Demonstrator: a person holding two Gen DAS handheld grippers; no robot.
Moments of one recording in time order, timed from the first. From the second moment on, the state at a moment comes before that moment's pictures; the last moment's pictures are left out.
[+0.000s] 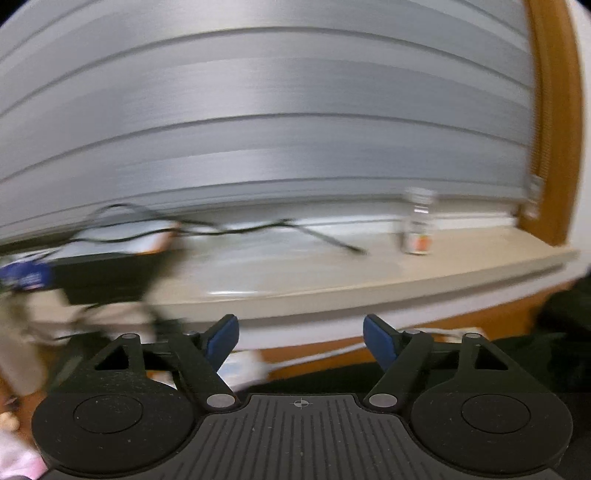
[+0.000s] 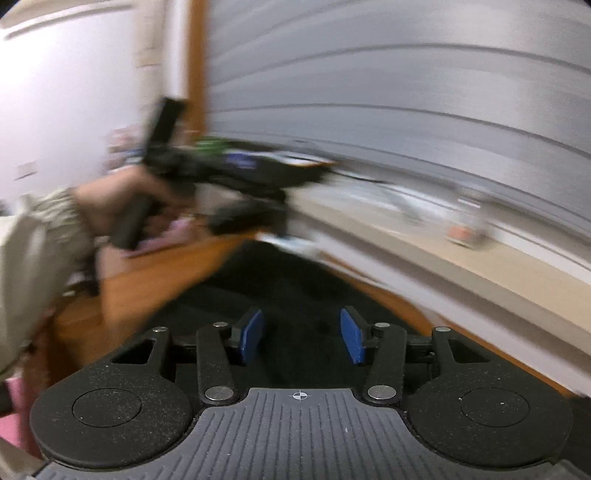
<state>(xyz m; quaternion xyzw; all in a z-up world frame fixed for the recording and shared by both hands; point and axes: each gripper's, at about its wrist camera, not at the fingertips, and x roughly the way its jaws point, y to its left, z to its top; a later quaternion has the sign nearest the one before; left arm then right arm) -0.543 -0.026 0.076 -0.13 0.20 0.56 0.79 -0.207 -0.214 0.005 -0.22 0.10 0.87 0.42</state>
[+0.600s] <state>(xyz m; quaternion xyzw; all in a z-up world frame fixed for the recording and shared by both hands) -0.316 -0.027 -0.003 -0.12 0.28 0.34 0.89 -0.016 -0.115 -0.033 -0.19 0.24 0.76 0.57</state>
